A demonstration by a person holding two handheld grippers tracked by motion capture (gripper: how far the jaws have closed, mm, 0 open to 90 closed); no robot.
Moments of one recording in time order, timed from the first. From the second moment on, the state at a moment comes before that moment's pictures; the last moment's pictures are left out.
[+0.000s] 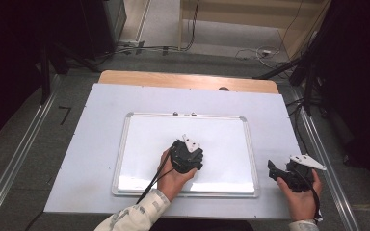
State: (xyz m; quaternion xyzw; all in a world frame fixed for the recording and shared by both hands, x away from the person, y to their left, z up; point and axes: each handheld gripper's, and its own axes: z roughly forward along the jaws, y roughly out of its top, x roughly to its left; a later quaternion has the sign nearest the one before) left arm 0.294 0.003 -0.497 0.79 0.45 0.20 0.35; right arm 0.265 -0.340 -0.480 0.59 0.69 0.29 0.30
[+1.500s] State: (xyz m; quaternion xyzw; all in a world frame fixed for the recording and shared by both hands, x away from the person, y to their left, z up) left arm 0.280 0.083 -0.498 0.76 0.51 0.21 0.35; right arm 0.267 -0.338 -0.481 0.59 0.69 0.29 0.30
